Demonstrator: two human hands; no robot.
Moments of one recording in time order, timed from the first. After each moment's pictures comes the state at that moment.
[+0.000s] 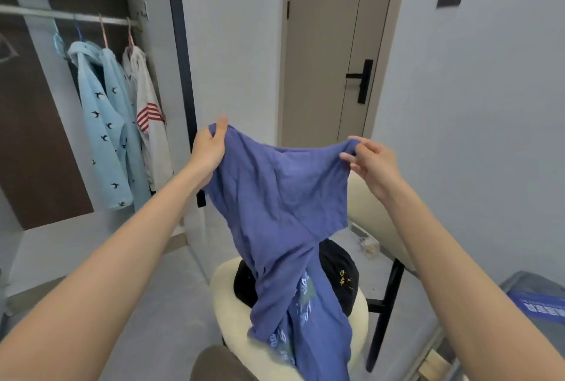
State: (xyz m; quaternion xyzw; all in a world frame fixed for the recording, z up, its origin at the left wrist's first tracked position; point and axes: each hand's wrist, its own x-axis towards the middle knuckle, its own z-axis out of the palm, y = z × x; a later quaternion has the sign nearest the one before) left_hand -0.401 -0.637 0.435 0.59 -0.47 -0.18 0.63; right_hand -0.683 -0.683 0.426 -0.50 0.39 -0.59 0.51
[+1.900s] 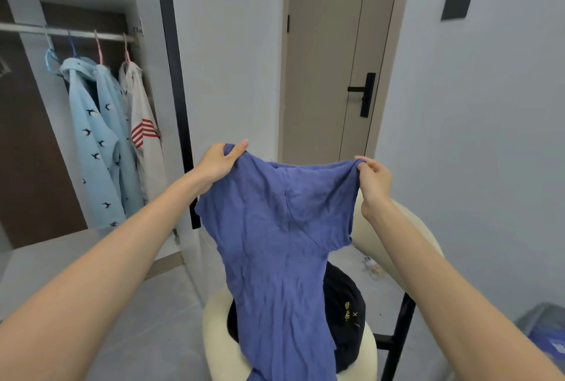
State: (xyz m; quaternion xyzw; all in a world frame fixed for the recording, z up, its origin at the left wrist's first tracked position) left_hand -0.389 -0.706 0.441 0.65 -0.55 -0.20 0.48; right_hand -0.660 -0.754 0.416 -0.41 0.47 -0.65 0.44
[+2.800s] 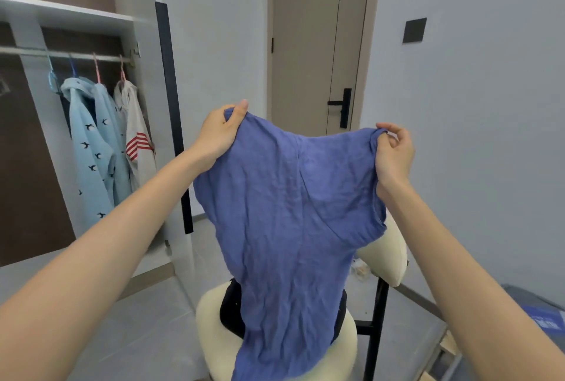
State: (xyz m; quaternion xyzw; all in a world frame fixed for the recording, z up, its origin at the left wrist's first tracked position) left_hand -0.458 -0.605 0.515 0.51 -0.62 -0.14 0.57; right_hand -0.724 -0.655 0.476 -0.46 0.36 -0.76 0.28
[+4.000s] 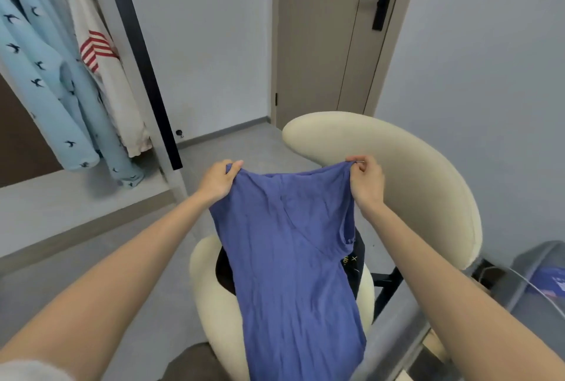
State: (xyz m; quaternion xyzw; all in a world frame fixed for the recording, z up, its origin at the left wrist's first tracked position) left_hand -0.389 -0.785 0.242 0.74 -0.56 -0.18 0.33; right_hand -0.671 -0.825 0.248 -0.57 0.59 -0.50 0.28
